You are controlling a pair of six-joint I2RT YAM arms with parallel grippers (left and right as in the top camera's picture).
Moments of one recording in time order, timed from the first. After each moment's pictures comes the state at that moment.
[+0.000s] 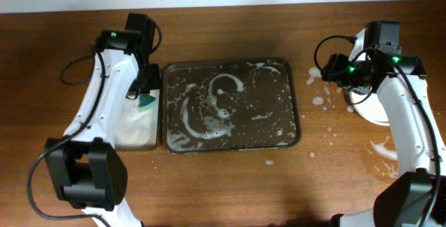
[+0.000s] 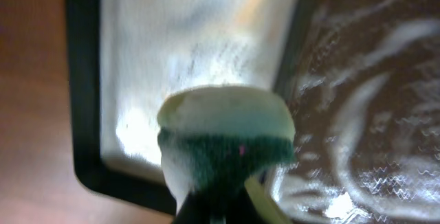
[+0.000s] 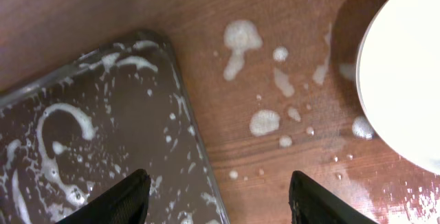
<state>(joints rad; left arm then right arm) -0.13 1.91 1.69 -1.27 -0.22 -0.27 -0.12 1.62 1.40 -0.90 -0.18 0.28</state>
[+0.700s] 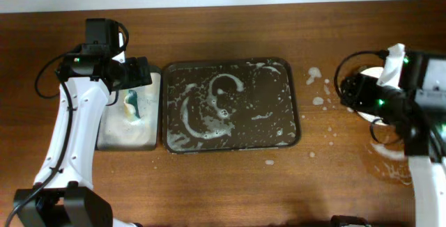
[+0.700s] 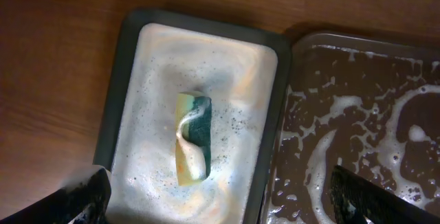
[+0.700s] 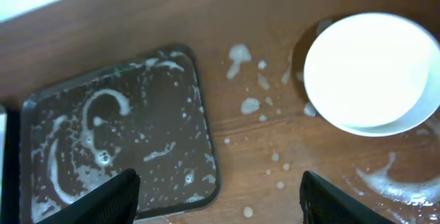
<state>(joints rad) -0.01 1.66 1.52 -0.99 -0.10 -0.17 -0.12 1.16 1.40 -1.10 -0.13 0.20</state>
